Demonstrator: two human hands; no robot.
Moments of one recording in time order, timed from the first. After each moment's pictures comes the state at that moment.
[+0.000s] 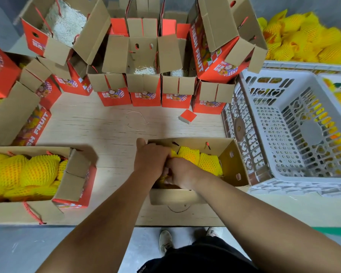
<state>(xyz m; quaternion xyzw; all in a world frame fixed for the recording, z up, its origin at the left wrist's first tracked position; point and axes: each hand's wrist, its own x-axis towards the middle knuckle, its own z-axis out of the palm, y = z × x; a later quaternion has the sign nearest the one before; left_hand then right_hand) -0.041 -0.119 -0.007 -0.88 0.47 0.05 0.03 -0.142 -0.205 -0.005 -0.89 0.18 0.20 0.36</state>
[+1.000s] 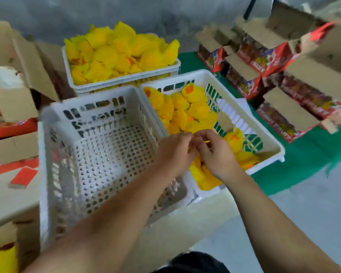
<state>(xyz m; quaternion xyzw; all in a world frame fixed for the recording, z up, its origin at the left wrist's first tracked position) -0.416 -0.602 0.057 -0.69 0.66 0.17 -0.24 -0.564 -0.655 0.035 -0.77 0.47 -0.29 0.32</state>
